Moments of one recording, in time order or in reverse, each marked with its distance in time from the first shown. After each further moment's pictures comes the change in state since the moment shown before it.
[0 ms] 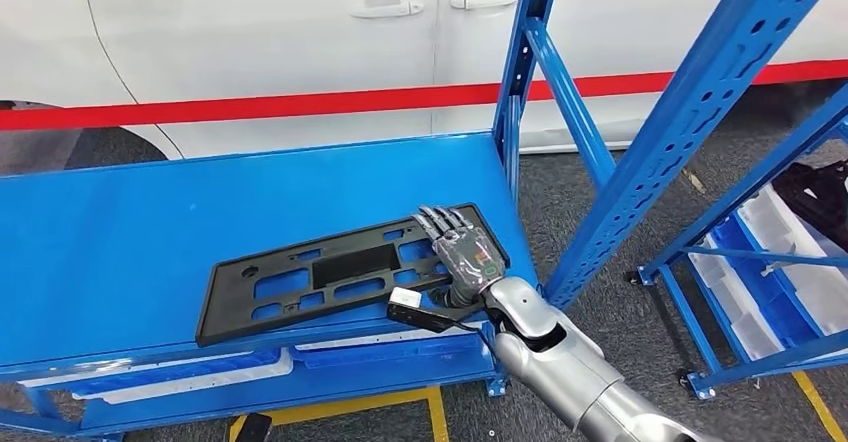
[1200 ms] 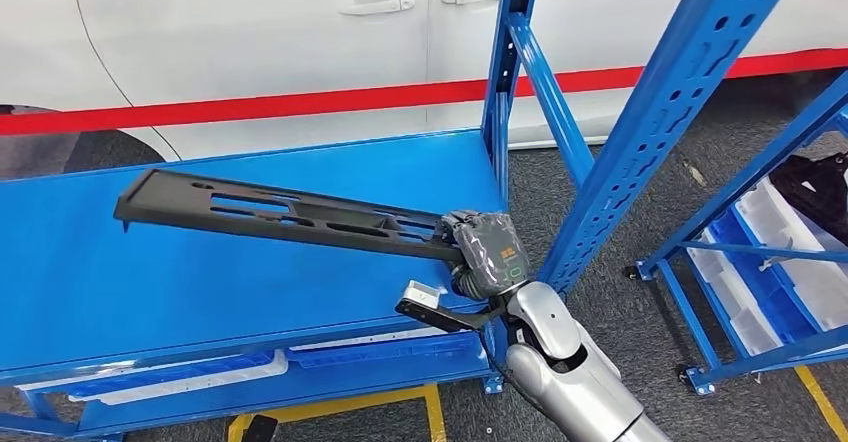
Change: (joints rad) left arm 0.007 -0.005 -0.007 0.000 0.008 0.000 0.001; right arm 0.154 -0.007 -0.162 -0.330 0.038 -0.094 -0.027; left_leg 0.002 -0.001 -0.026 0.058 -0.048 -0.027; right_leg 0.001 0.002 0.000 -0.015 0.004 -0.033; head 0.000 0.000
